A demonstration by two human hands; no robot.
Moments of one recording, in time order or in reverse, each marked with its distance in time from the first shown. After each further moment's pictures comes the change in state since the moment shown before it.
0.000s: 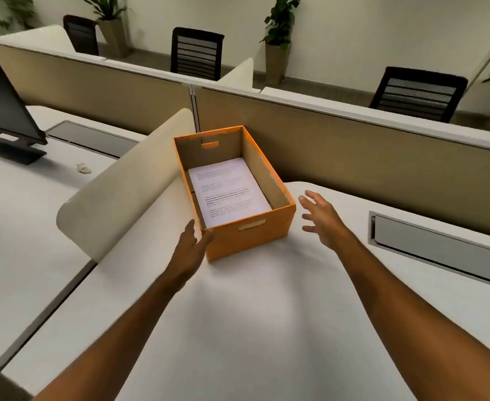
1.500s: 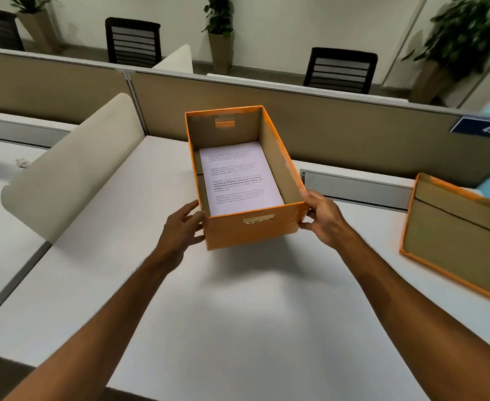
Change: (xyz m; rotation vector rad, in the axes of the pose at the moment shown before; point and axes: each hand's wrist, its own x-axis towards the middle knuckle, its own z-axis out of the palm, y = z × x) left_hand -0.109 0.029 0.083 -0.262 -0.190 0.036; right_hand -0.164 0.068 -0.128 0.340 0.131 0.057
